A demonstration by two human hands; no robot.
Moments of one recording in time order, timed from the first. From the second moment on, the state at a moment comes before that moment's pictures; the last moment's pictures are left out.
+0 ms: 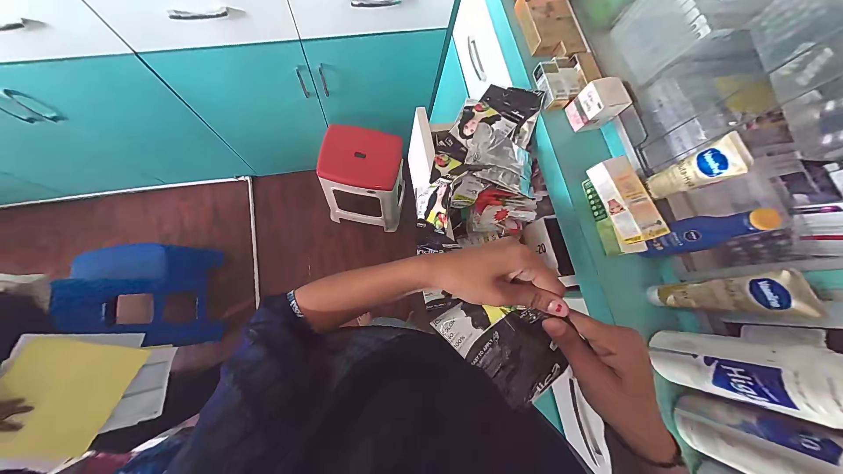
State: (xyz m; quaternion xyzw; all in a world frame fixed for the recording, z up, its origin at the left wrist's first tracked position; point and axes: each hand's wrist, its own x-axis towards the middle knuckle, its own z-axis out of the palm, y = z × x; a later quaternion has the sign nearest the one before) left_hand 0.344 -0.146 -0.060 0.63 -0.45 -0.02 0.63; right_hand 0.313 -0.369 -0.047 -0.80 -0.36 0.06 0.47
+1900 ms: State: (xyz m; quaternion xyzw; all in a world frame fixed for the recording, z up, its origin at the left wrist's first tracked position) left_hand 0.302 -0.086 0.053 0.92 -0.09 0.03 0.37; right_hand 0.332 -0.291 -0.090 -0.81 -0.42 -0.15 0.38
